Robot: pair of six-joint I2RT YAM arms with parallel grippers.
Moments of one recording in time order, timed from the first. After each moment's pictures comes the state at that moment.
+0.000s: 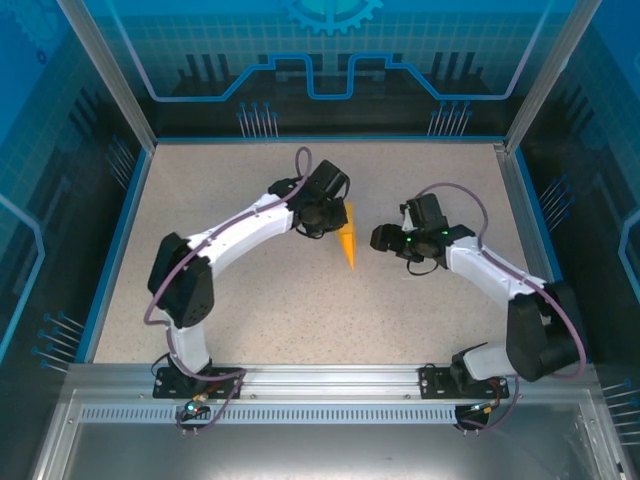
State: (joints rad) left arm -0.67 1.83 1.61 -0.78 0.00 -0.92; right arm 0.32 1.38 0.85 -0.42 -0.22 0.59
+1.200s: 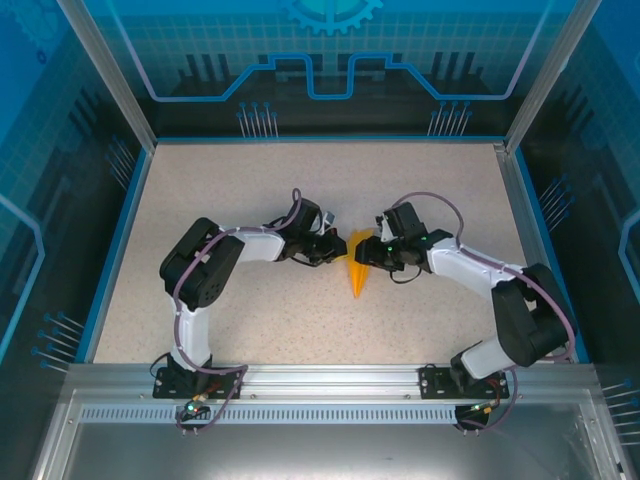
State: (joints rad) left arm -0.54 1.99 1.07 0.10 0.61 -0.96; right arm 0.46 1.50 0.86 -0.35 -0.31 0.64
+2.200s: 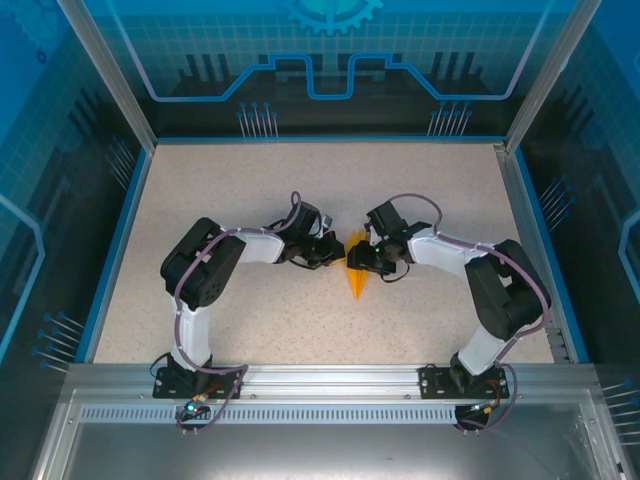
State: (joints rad) left arm -0.54 2.00 1.05 0.10 0.59 -0.96; right arm 0.51 1.68 0.95 -0.44 -0.29 0.64
